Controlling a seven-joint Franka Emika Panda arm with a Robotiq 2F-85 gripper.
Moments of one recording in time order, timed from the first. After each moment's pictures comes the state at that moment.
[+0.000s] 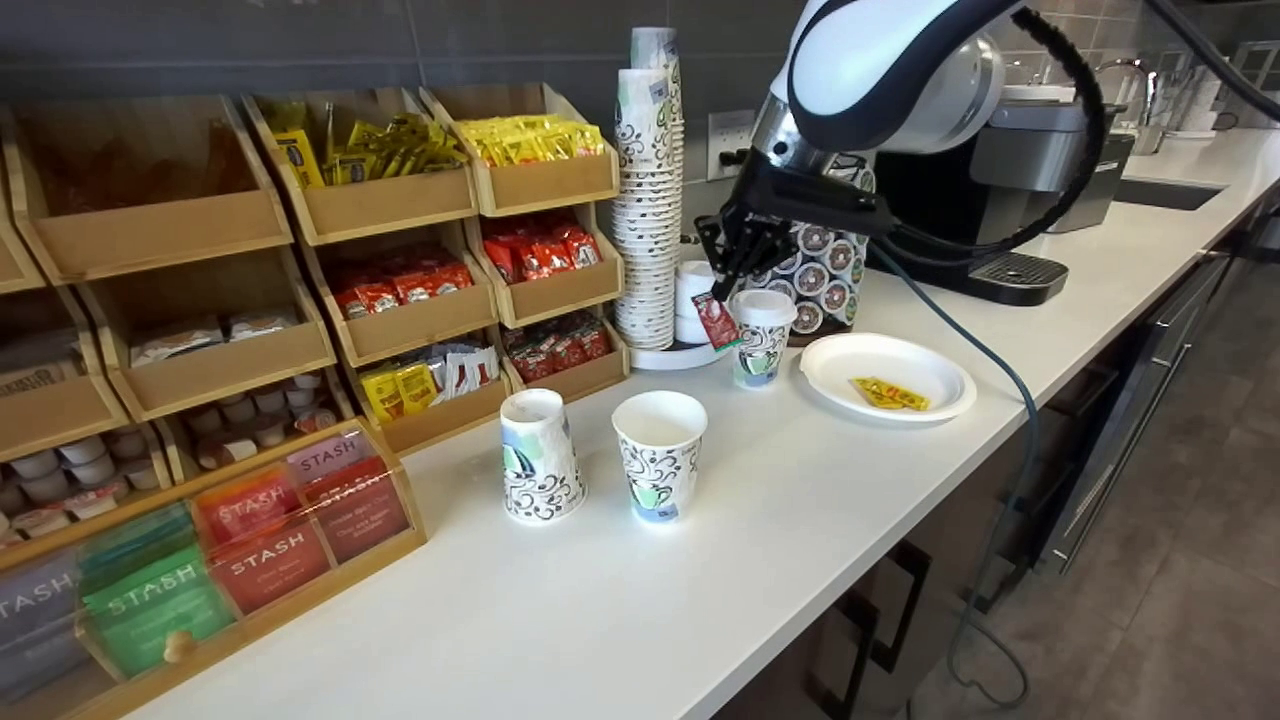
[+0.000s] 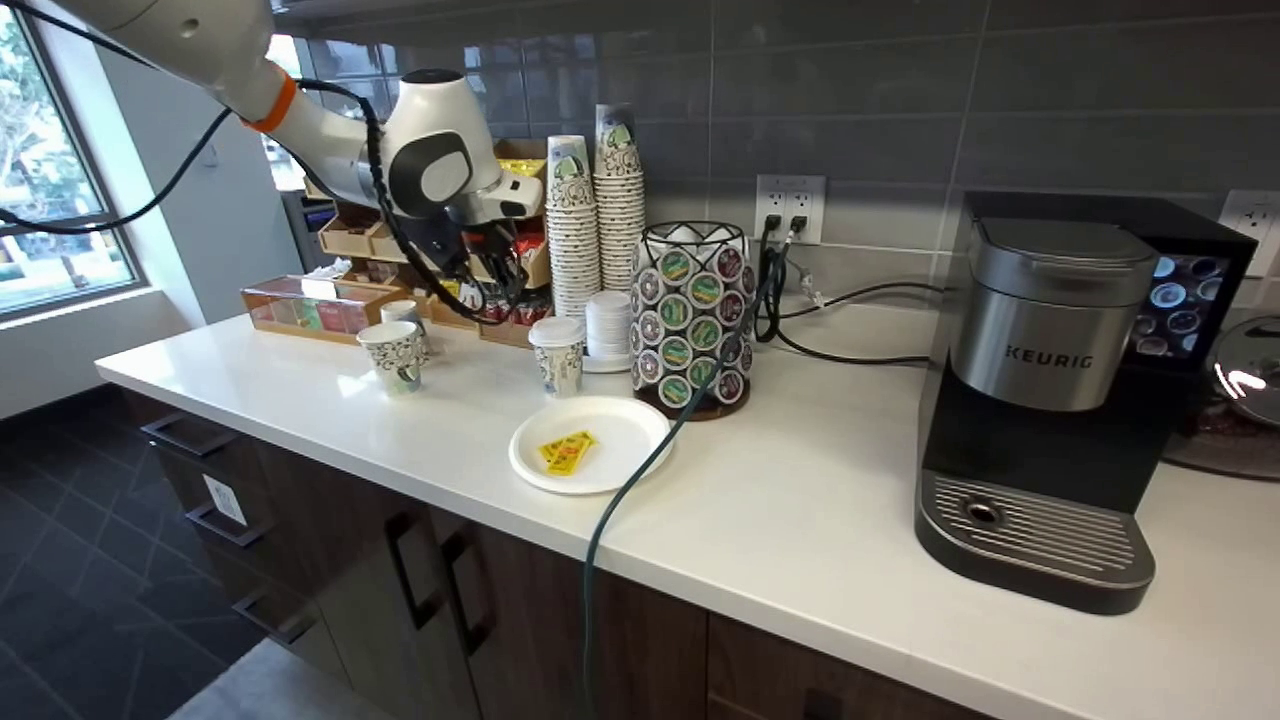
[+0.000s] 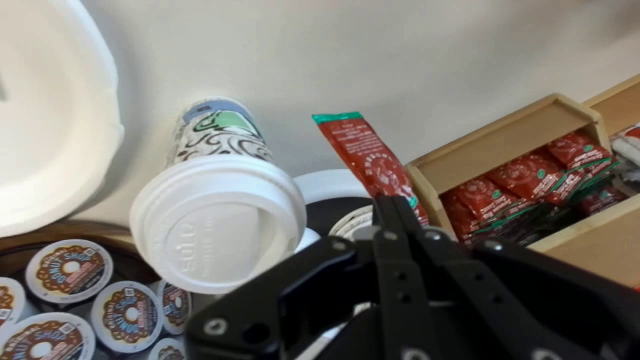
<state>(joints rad) 0.02 0.38 -0.04 -1.84 0.18 2.63 0.37</state>
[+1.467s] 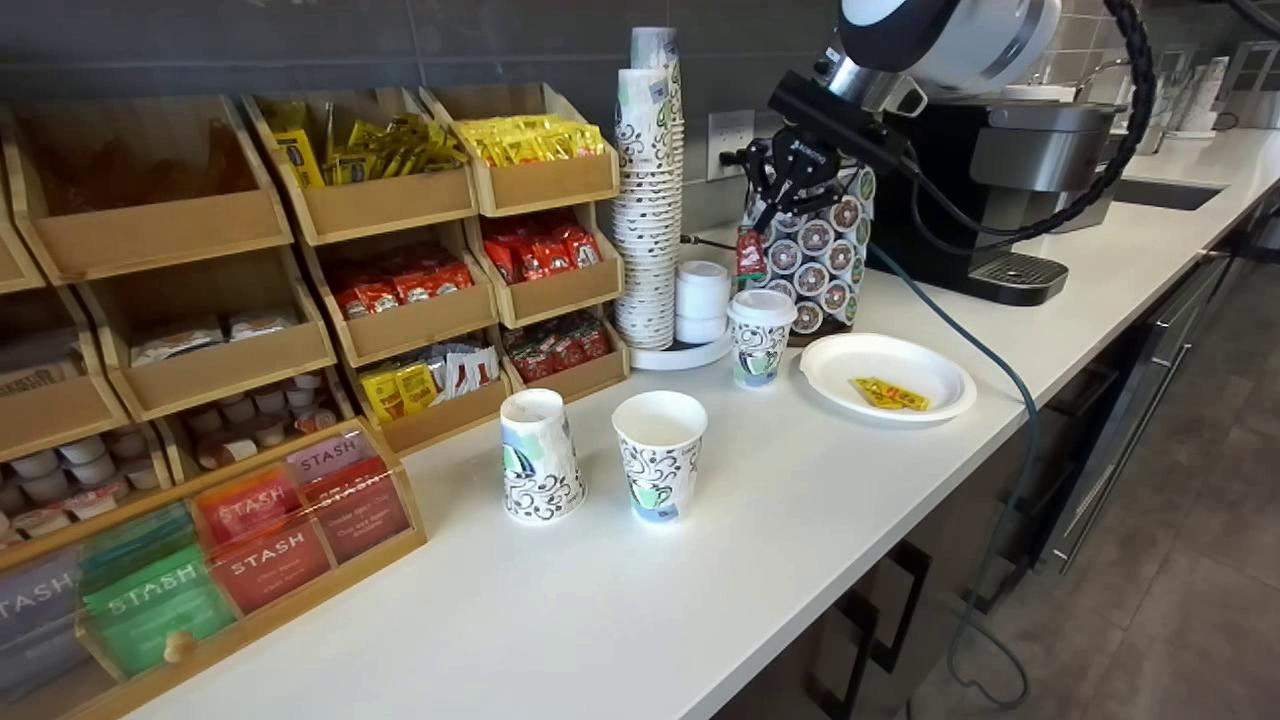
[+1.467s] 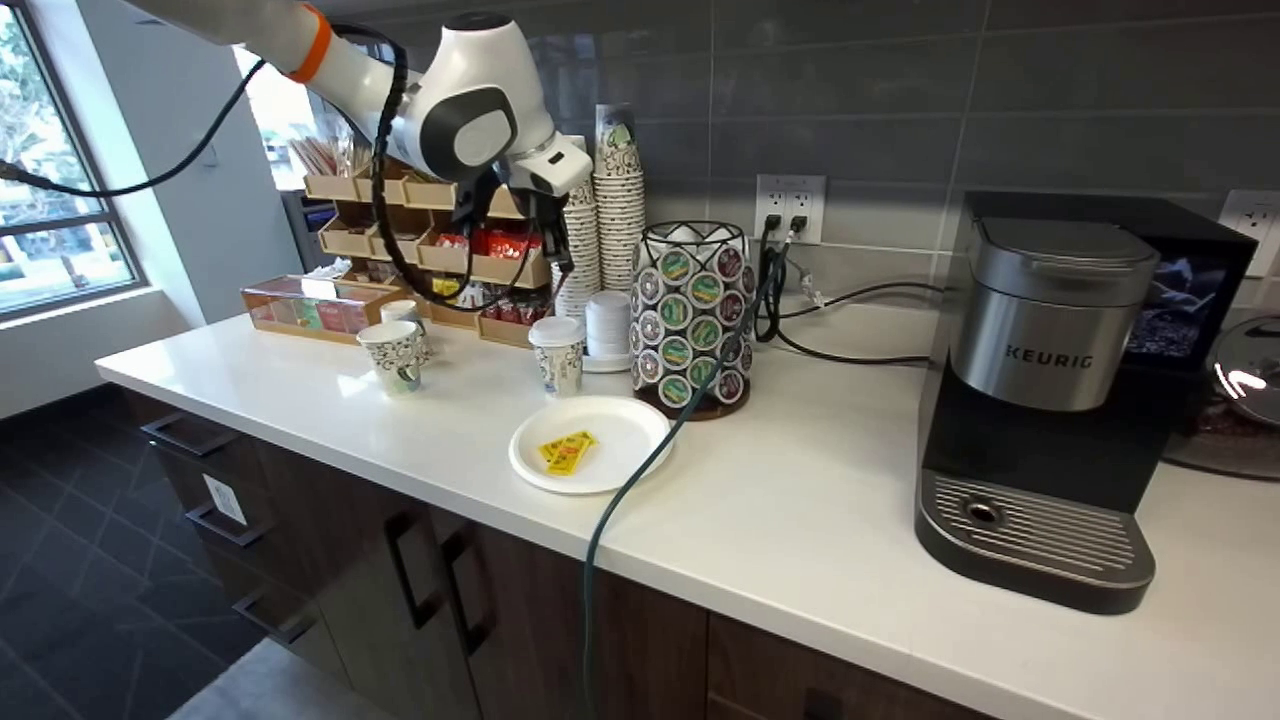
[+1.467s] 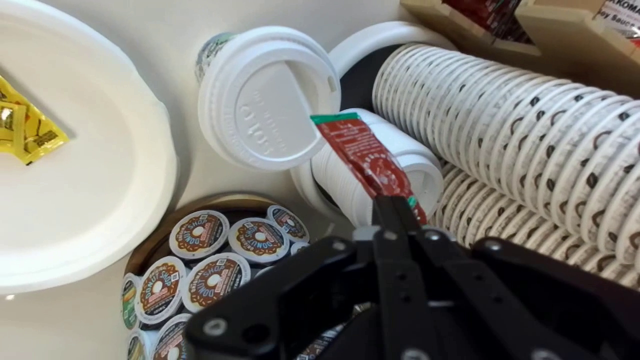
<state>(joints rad) -0.03 0.33 -0.13 -1.81 0.30 2.62 0.77</state>
